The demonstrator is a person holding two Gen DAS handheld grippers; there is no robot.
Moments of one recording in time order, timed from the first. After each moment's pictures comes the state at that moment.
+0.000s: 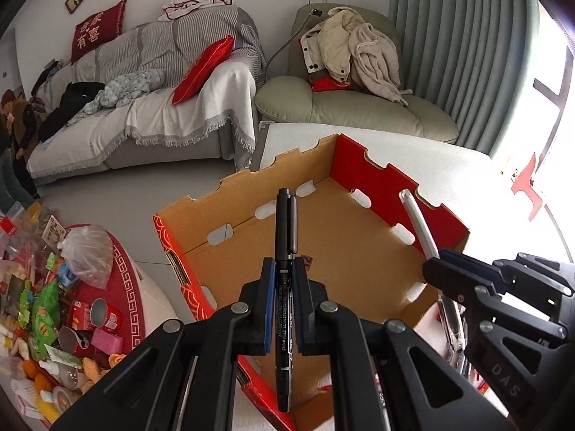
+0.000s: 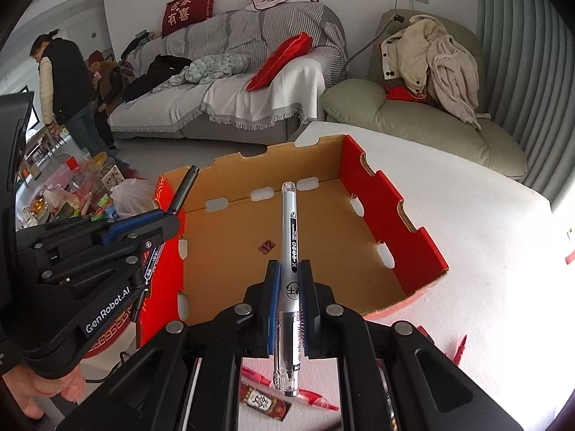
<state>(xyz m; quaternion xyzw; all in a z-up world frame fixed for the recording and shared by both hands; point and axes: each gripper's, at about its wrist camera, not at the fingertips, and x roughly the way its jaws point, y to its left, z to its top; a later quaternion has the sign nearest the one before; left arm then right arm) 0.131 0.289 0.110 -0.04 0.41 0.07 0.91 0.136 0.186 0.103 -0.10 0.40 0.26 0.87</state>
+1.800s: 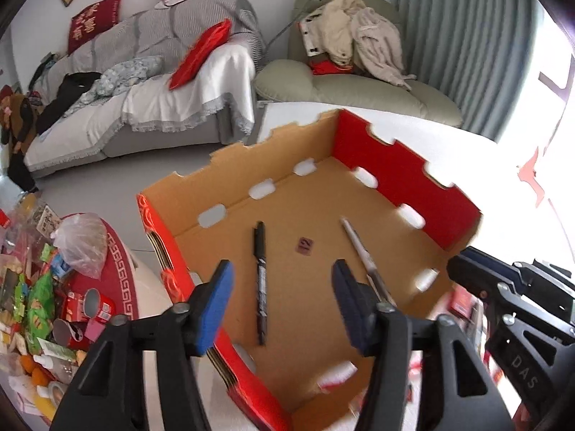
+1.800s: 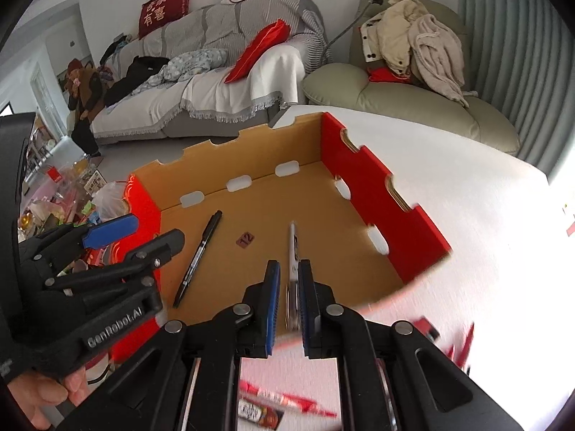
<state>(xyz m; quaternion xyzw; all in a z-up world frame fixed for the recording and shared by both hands) 0.127 0.284 0.086 -0.04 0.44 0.06 0.90 0.137 0.163 0.080 -0.07 0.42 0.22 0.88</state>
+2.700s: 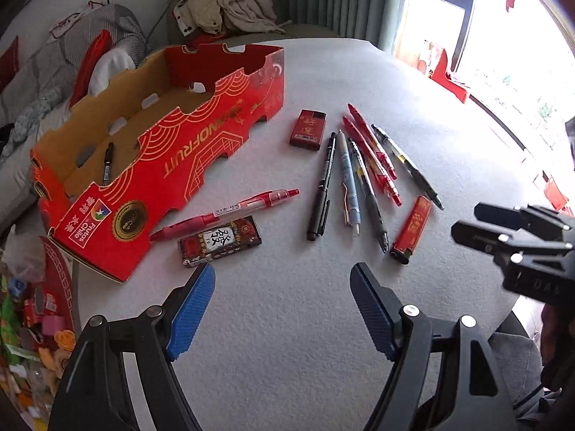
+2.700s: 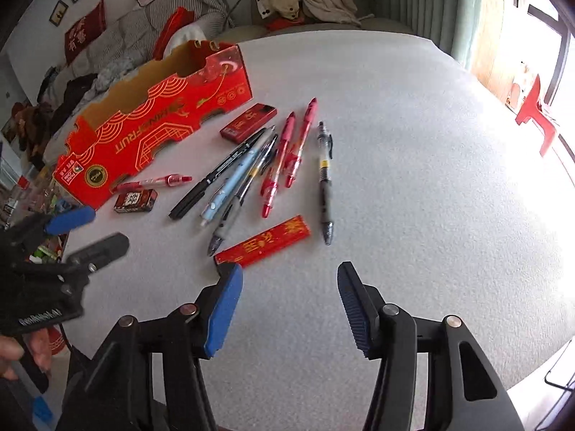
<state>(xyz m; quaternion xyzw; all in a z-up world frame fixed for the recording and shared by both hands) 0.013 0.141 0.020 0.06 0.47 -0.11 0.87 -0.012 -0.028 0.012 0.02 0.48 0.10 0.87</state>
